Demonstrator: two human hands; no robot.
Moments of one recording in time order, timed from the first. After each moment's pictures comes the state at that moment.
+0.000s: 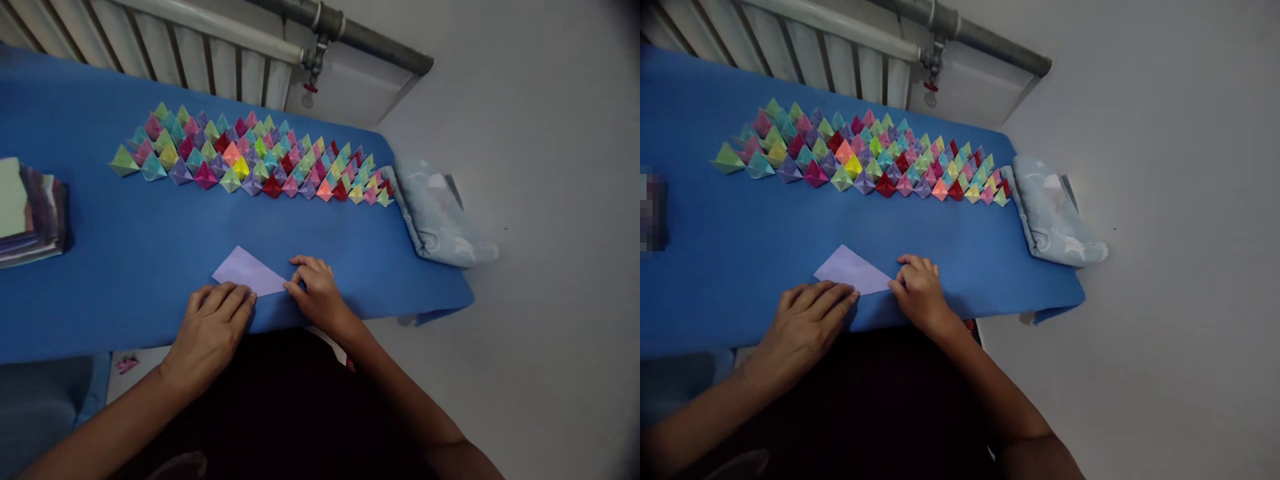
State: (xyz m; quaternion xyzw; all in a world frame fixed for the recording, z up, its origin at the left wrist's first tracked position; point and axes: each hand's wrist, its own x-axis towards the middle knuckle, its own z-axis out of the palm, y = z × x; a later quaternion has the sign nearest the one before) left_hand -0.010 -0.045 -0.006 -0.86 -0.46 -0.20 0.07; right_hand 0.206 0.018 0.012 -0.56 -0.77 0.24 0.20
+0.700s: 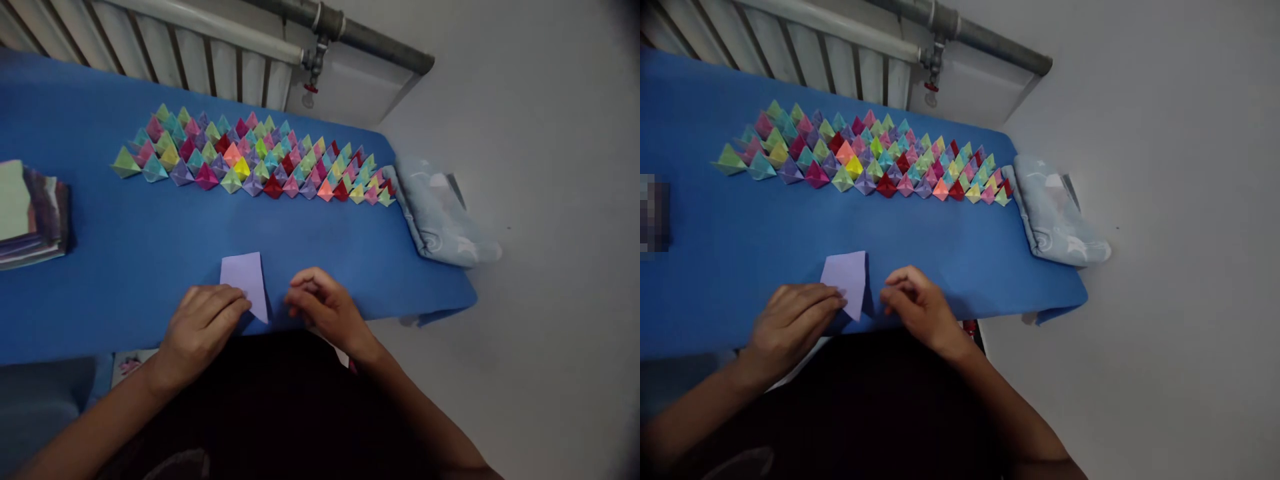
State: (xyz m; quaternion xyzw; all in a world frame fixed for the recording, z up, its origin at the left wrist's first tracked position) left_hand -0.024 -0.038 -0.003 -0.83 -0.43 -0.36 -0.02; right_hand 0.205 -0.006 0.042 -0.51 -0.58 0.56 0.30
